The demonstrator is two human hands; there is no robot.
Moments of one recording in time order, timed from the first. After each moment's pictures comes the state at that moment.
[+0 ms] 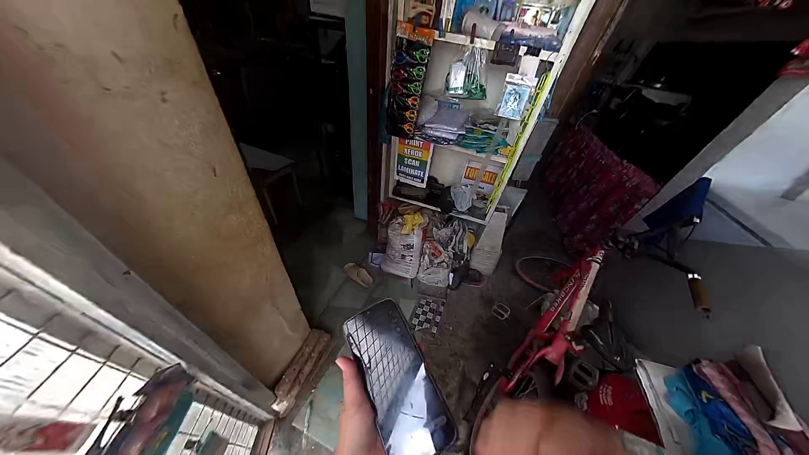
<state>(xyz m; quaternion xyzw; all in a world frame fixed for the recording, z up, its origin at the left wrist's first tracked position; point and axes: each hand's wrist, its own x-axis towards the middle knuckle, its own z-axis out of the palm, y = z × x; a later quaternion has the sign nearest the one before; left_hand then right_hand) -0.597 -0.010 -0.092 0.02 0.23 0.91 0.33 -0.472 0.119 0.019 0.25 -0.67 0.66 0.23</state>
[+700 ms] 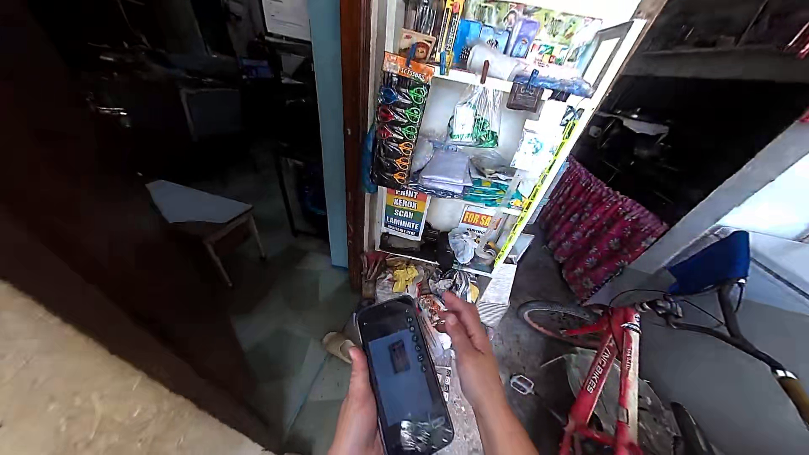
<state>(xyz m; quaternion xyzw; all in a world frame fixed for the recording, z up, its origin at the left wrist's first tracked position) -0.938 0.159 -0.043 0.06 0.26 0.88 0.40 -0.877 0.311 -0.034 -0.19 -0.71 0.57 0.37</state>
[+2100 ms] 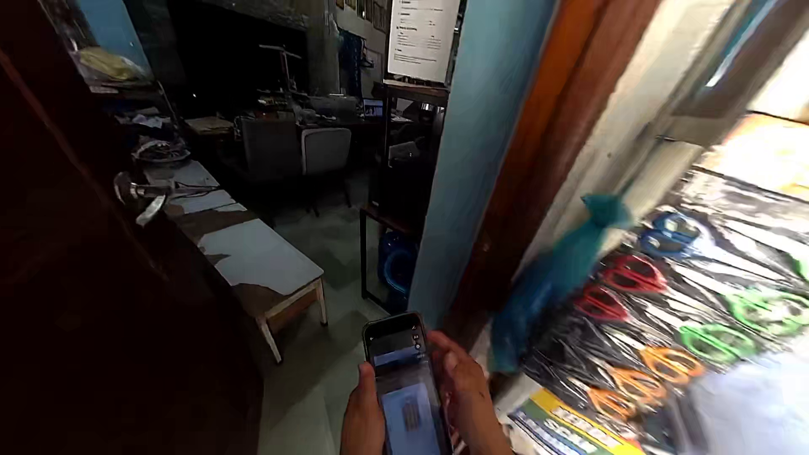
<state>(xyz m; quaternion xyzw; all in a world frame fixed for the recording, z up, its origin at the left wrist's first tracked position) -1.545 0.369 -0.047 -0.08 0.61 0.78 0.07 -1.533 0.513 -0.063 0.07 -0.69 0.69 0.20</state>
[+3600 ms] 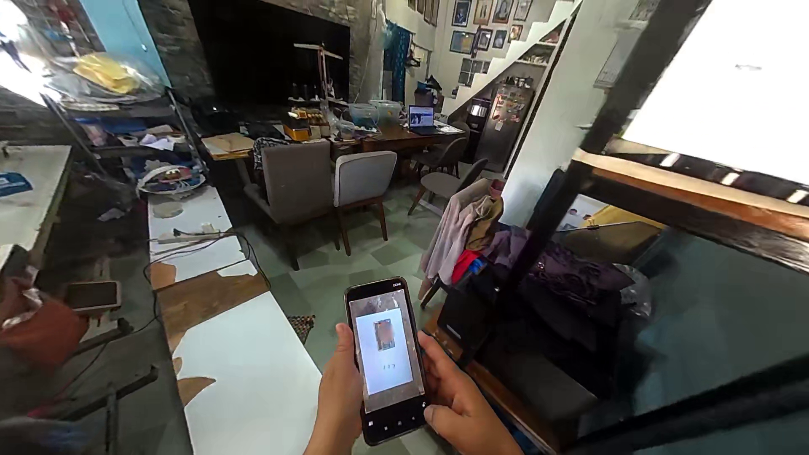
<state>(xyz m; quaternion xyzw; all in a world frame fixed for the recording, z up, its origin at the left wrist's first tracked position) -2.257 0.358 -0.002 -0.06 0.48 0.87 0.01 -2.215 0.528 -0.024 0.28 -0.66 0.69 -0.02</state>
